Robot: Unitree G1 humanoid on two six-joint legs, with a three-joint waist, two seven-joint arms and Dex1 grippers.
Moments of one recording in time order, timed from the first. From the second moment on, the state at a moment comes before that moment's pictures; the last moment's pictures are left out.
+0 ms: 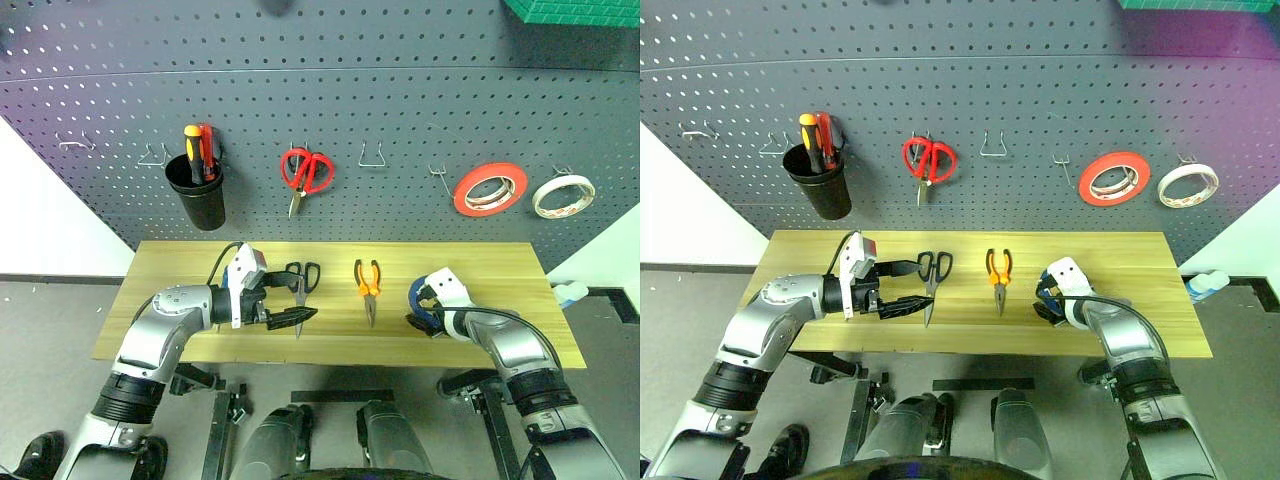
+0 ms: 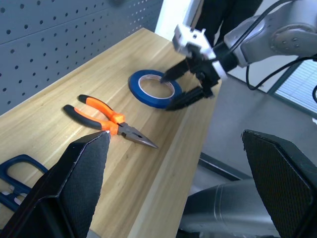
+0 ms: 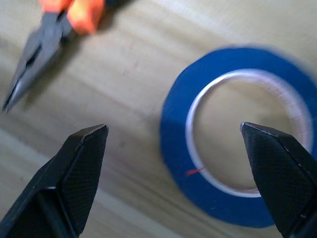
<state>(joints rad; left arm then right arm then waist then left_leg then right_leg) -0.24 0.50 -0.11 -0.06 -0.42 0.45 -1.07 -0.29 -0.49 0.12 0.31 0.00 0.65 0.56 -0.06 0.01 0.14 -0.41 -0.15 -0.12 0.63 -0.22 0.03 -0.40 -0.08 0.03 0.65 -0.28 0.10</state>
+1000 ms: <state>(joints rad) -0.21 0.51 -0.10 -0.13 -0.43 0.46 -1.04 -0.38 -0.50 0.18 0.51 -0.09 0.59 0.56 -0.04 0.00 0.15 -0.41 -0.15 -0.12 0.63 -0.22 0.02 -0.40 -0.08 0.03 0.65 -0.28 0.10</state>
